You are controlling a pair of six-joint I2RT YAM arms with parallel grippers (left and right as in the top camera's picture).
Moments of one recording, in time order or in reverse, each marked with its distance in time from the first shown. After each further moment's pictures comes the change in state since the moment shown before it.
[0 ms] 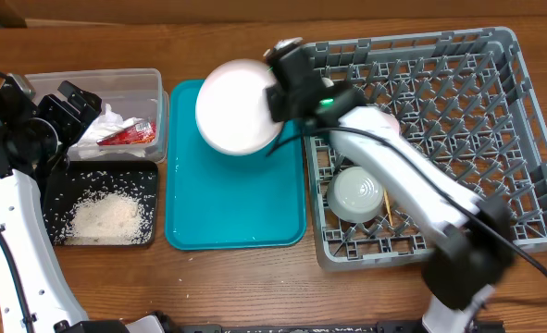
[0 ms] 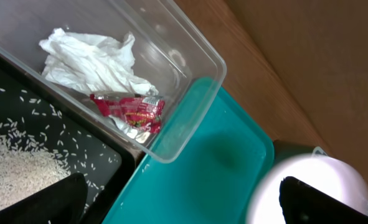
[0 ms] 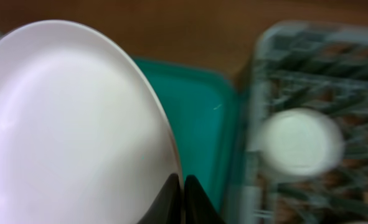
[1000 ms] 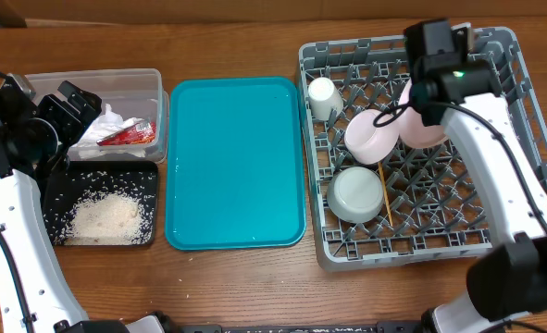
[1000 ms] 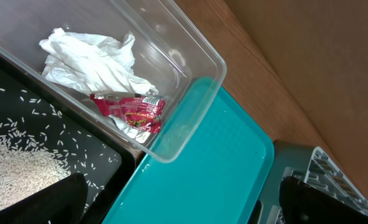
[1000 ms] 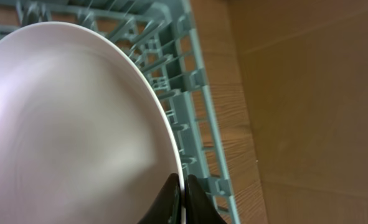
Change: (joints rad) left arm 0.000 0.000 0.000 -0.001 0.000 0.000; right arm -0.413 -0.136 -0.093 -0.322 0.636 -0.297
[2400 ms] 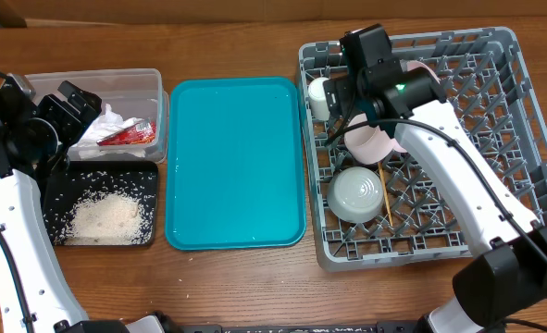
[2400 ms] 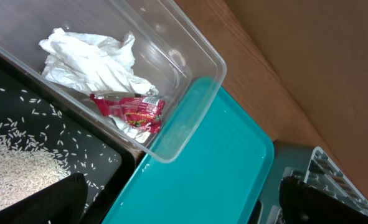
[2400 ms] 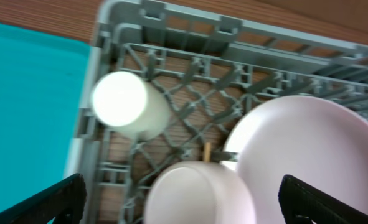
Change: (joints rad) left arm 0.000 0.000 0.000 0.000 0.000 0.000; right arm 0.208 0.006 0.017 0.163 -0.556 0.071
